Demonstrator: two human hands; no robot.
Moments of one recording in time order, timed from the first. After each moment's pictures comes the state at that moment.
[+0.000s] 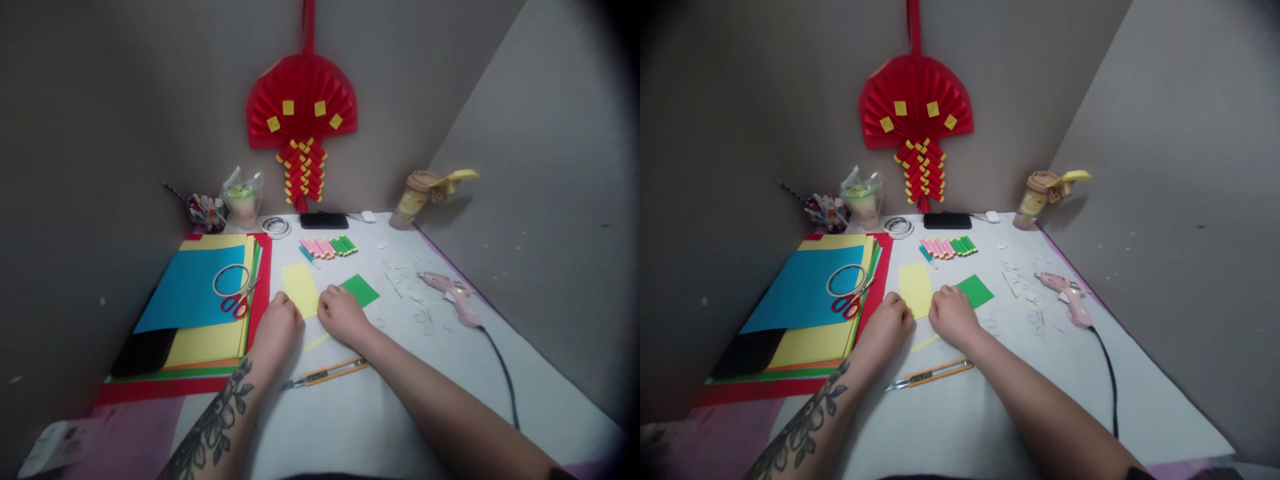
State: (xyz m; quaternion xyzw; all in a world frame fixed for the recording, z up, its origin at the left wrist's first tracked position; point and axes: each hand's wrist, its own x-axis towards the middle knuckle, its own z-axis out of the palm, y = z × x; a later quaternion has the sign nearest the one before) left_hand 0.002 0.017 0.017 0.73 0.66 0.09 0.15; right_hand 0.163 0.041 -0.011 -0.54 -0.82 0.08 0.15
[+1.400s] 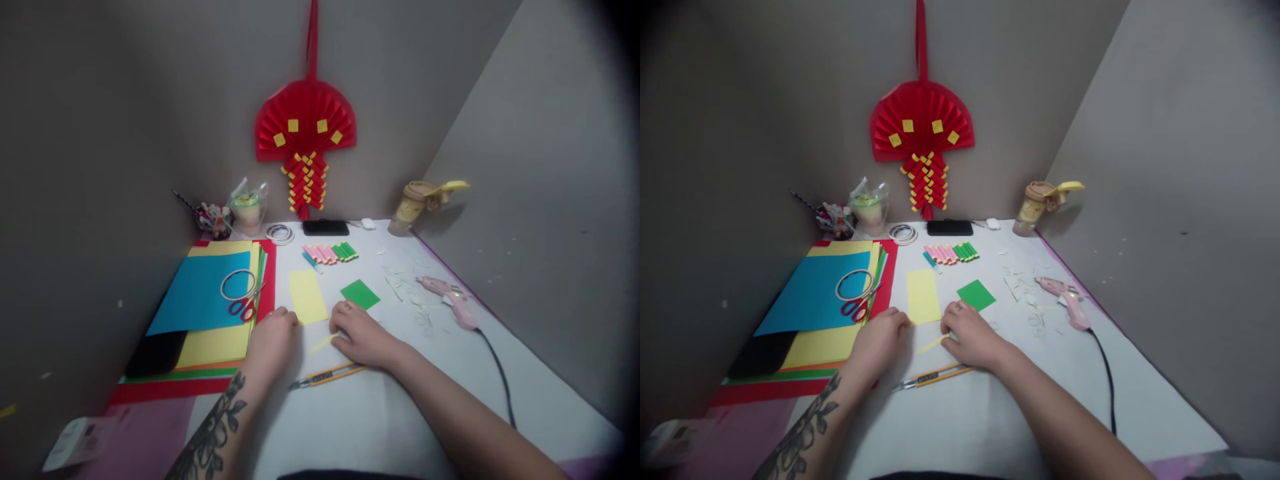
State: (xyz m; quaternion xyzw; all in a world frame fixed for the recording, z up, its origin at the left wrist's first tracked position) left_hand -0.018 -0.004 0.033 0.75 0.65 0.03 0.12; right_hand 0.191 0.010 0.017 -0.41 -0.87 0.21 0.15
